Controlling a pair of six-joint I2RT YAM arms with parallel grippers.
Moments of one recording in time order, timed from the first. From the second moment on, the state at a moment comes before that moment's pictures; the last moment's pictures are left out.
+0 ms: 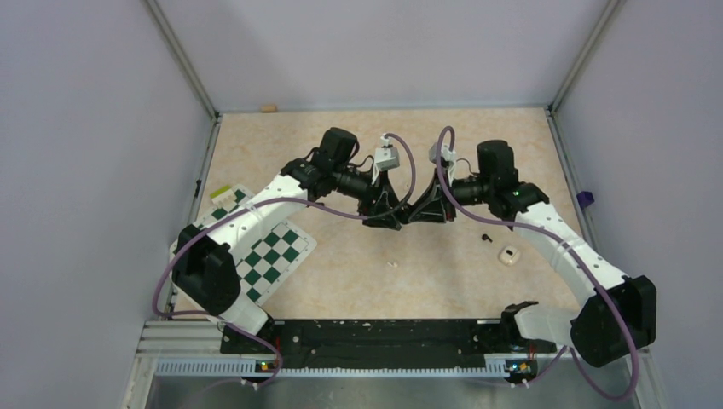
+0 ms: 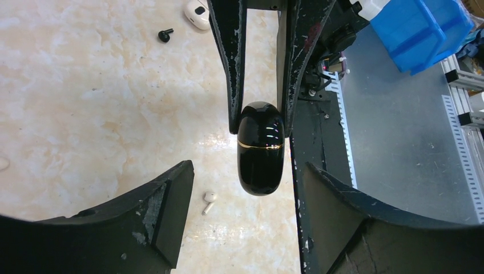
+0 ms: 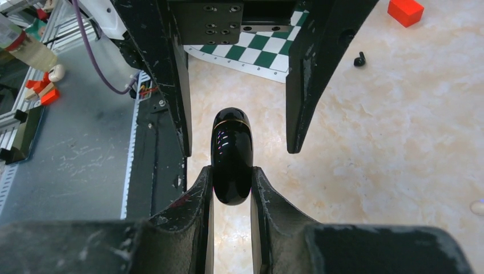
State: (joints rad) left arm -0.62 1.56 1.33 -0.46 1.03 0.24; right arm 0.36 1.21 0.98 -0.34 -1.12 -0.22
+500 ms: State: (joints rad) left arm -0.62 1.59 1.32 -0.44 1.03 0.21; right arm 0.36 1.22 0.95 -0.23 -1.09 -0.13
